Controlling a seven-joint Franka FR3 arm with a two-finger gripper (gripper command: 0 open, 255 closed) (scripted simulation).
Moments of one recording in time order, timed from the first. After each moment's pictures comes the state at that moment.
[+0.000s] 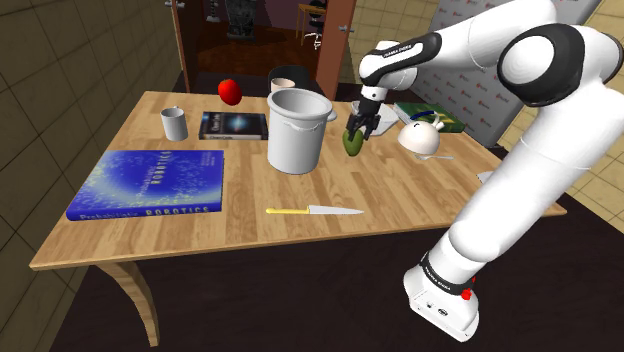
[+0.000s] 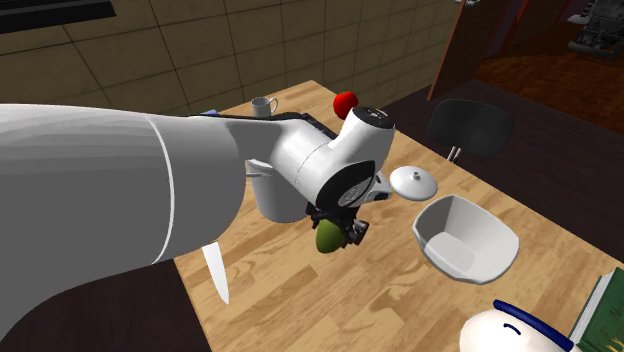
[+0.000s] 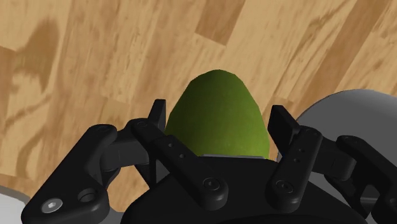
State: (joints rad) arm -0.09 0.01 -0.30 -2.14 0.12 2.04 -0.24
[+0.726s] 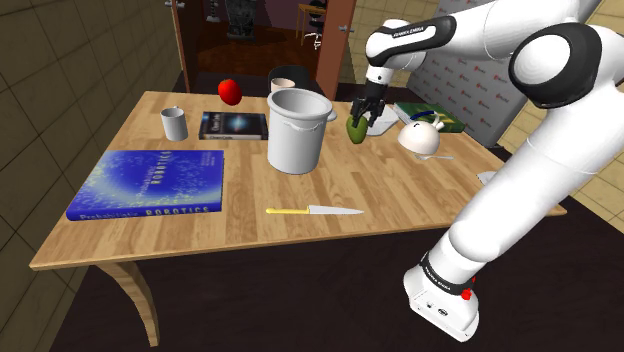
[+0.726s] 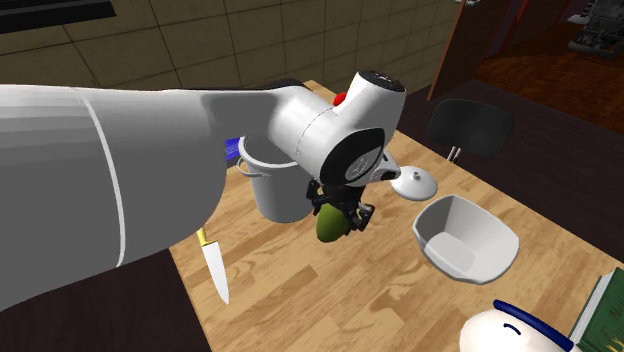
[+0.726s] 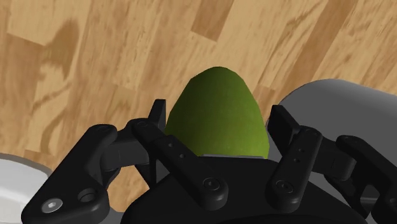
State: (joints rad) arm -0.10 -0.04 -0.30 -2.05 0.10 1.90 -0.21
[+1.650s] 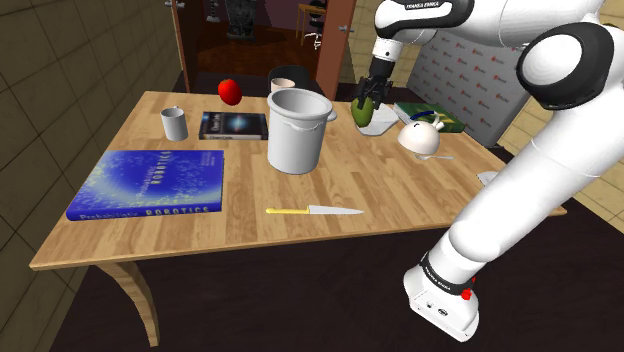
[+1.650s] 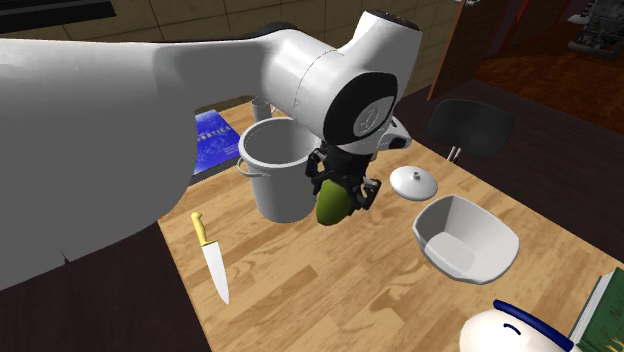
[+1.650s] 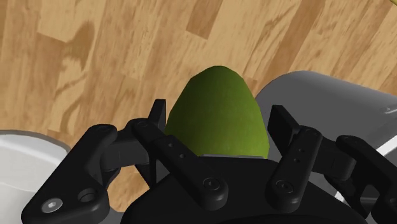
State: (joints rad) arm -0.09 -0.08 -0.29 -1.90 0.09 1.72 -0.19
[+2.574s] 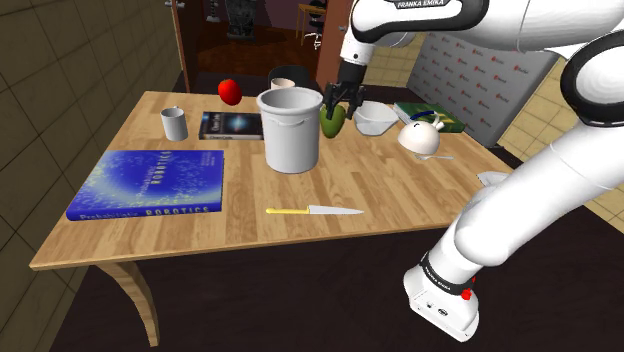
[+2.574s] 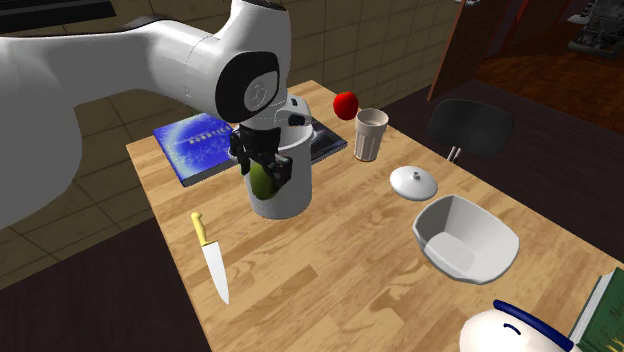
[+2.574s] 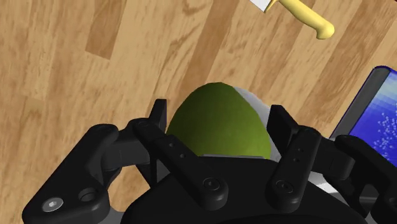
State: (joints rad) arm 0.04 -0.21 -0.11 -2.05 0.11 1.77 0.13
